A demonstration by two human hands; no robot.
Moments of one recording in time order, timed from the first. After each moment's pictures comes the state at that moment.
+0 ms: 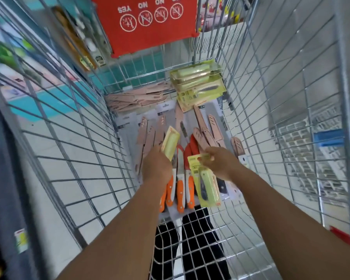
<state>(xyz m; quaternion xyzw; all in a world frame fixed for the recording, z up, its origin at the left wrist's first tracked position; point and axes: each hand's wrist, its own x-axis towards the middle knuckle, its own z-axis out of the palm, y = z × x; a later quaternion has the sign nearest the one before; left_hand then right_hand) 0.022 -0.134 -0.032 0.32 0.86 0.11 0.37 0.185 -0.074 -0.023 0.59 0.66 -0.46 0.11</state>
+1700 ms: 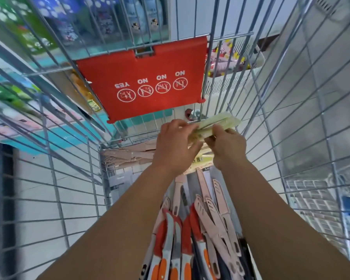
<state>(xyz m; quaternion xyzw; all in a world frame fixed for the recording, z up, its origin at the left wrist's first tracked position) -0.010 0.073 -0.007 0.59 0.75 0.17 0.25 0.096 0.125 -0.005 0.68 0.15 -0.61 -0.38</state>
